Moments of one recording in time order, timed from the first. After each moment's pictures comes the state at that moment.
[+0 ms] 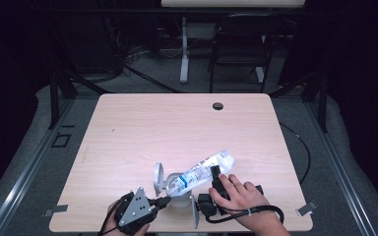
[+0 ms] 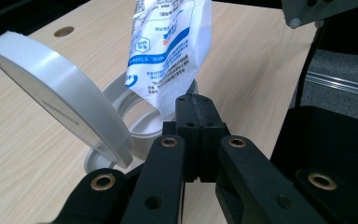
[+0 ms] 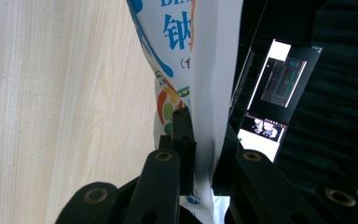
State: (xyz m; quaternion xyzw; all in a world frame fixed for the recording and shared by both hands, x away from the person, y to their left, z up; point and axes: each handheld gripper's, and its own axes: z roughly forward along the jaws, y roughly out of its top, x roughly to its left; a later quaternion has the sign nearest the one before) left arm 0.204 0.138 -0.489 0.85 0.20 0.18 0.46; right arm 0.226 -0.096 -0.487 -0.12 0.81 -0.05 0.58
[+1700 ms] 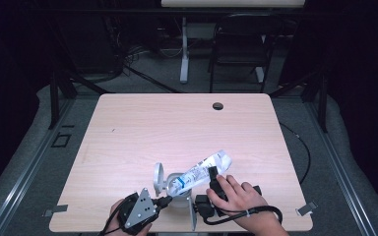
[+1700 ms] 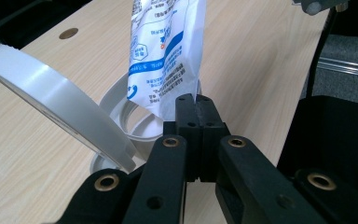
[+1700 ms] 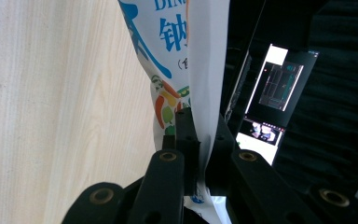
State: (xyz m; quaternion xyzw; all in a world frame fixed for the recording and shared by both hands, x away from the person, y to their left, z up) left arm 0.204 0.131 -0.488 0.86 0.18 0.20 0.44; right arm 0.222 -0.090 -0.482 -0.12 0.81 -0.05 0.57
